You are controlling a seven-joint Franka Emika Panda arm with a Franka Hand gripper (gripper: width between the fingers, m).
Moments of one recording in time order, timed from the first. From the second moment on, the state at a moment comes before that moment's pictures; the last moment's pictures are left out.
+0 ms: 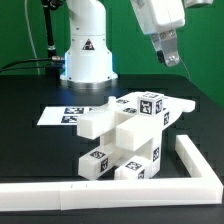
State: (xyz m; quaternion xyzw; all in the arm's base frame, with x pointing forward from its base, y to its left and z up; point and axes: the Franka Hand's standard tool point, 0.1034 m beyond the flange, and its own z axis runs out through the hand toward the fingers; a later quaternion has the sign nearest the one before) arm 0.589 0.099 0.184 -0.65 0.75 0.01 0.16
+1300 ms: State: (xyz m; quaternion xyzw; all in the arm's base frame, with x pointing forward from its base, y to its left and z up) arm 0.539 0.128 0.157 -0.95 0.31 -0.04 0.06
